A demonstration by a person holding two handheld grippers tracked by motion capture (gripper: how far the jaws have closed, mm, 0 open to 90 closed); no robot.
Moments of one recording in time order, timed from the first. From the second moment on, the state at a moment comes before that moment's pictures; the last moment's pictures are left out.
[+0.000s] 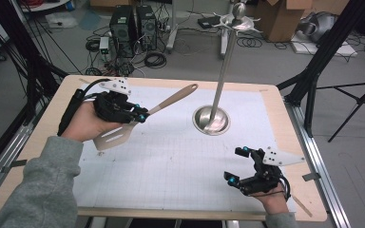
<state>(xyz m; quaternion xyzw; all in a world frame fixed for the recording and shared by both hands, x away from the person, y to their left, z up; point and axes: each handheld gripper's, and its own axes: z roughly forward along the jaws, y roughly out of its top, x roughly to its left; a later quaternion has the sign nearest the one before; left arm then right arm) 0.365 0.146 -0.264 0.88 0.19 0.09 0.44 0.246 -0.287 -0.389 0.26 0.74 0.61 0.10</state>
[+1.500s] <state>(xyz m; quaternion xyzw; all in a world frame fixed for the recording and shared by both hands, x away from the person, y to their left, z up) 0.410 0.143 -0.209 0.85 0.17 0.07 0.50 0.248 -0.295 -0.389 0.25 0.72 0.63 0.09</state>
